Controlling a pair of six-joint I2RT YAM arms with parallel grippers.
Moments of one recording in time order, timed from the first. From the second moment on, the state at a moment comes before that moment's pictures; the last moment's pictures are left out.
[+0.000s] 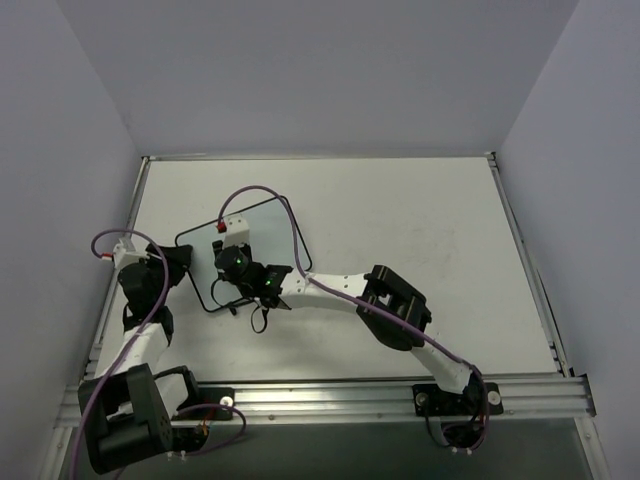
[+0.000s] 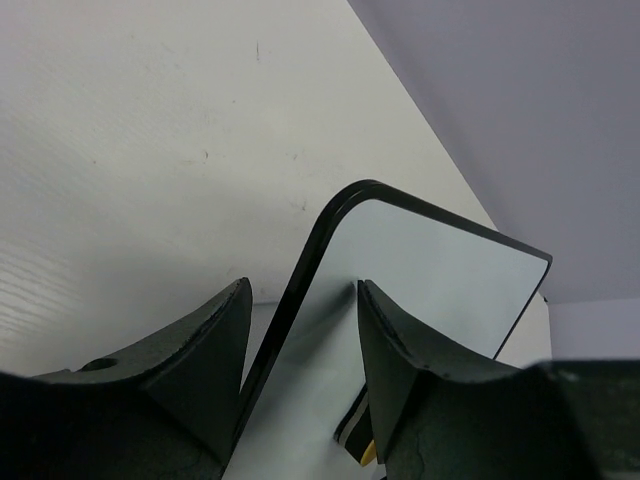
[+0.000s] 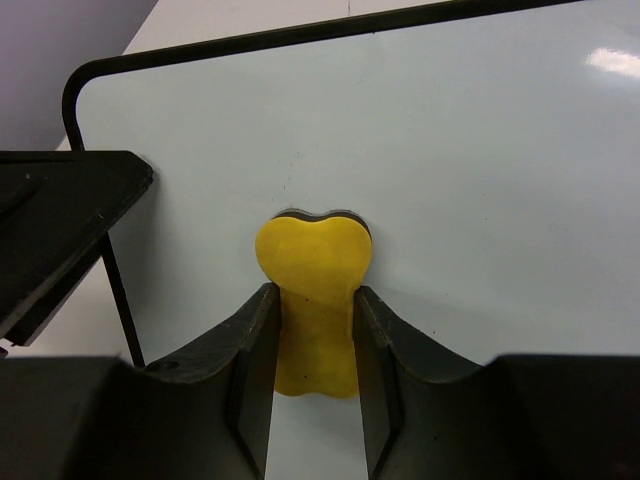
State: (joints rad) left arm 0.28 1.05 0.27 0.53 0.22 -0.86; right arm 1.15 2.25 1.69 0.13 0.55 0.47
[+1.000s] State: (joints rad) left arm 0.28 1.00 0.18 0.75 0.37 -0.87; right arm 1.11 2.13 1.50 0.27 0.56 0.50
